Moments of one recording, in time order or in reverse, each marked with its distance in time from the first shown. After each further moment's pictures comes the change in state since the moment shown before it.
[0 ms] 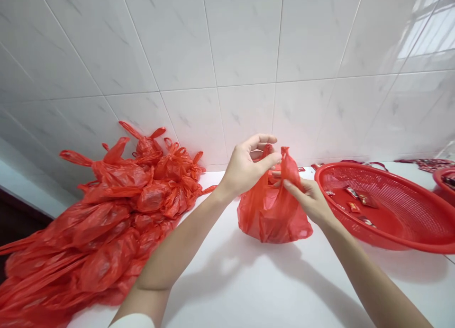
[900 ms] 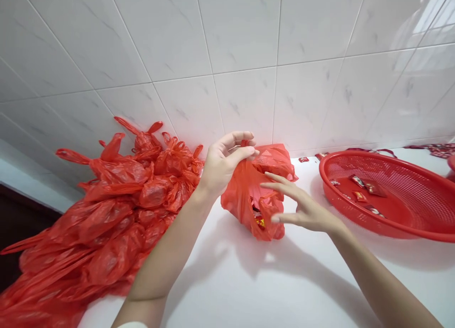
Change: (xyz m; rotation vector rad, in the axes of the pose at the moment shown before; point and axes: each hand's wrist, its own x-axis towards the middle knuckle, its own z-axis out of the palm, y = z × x) left_hand -0.013 -0.009 -0.030 -0.149 0.128 -0.047; right_hand -0.019 0.013 0.001 -0.406 -0.378 -0.081
